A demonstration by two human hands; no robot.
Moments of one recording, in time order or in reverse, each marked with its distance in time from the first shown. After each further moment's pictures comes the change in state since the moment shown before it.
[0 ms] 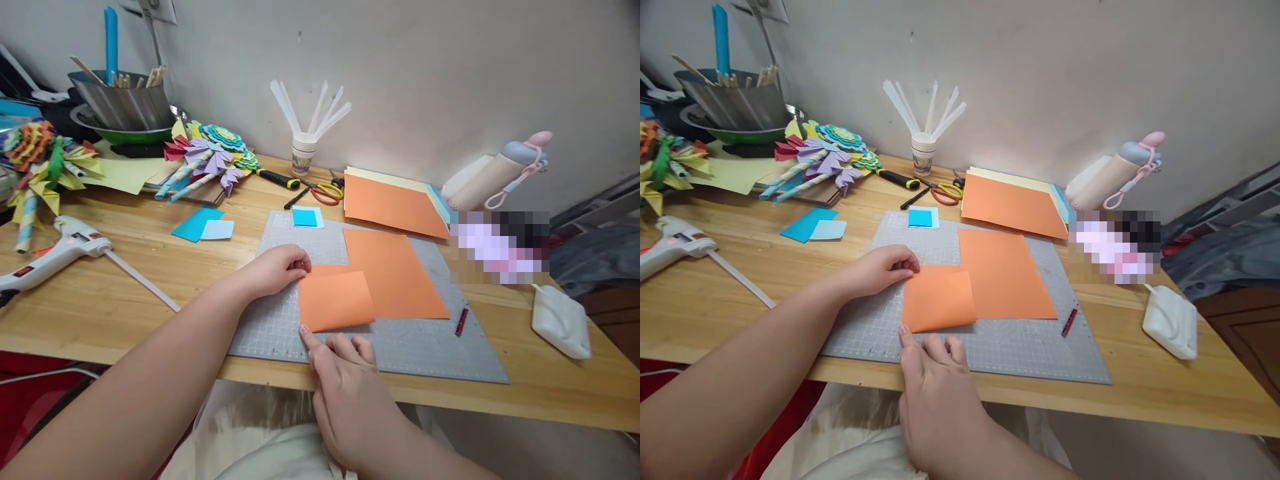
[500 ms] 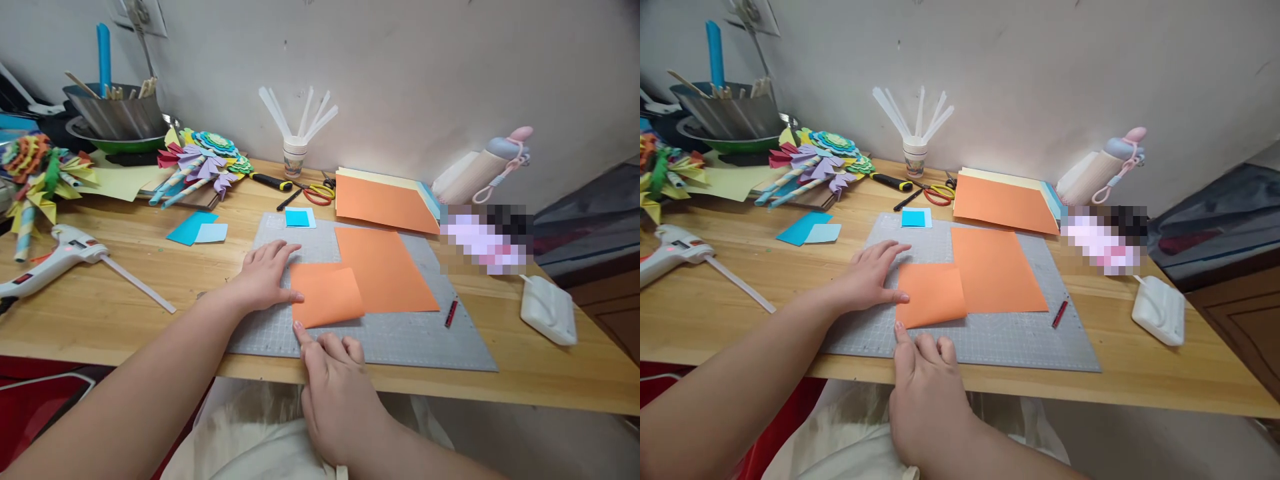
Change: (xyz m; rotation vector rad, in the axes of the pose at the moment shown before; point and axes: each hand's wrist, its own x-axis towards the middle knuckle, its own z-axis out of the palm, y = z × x) left_hand -0.024 0.013 0.010 0.277 0.044 -0.200; right_hand -0.005 -0.008 0.006 -0.055 -0.027 0.070
